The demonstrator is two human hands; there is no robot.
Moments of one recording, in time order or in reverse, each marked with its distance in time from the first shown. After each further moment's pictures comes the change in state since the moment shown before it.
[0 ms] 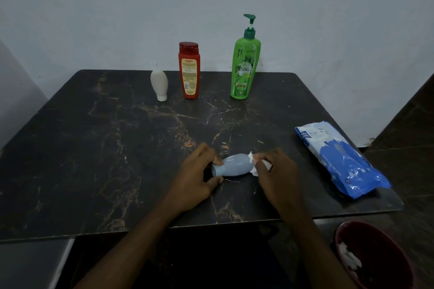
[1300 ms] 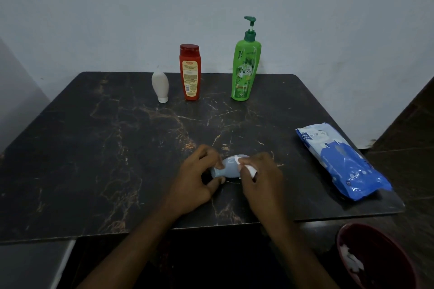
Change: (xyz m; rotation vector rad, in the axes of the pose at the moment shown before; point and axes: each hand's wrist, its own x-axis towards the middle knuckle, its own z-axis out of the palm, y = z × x) left_hand -0.001 0.003 -0.002 -0.020 0.041 0.063; right_hand -0.028 -0.030 0.014 0.103 0.150 -0.182
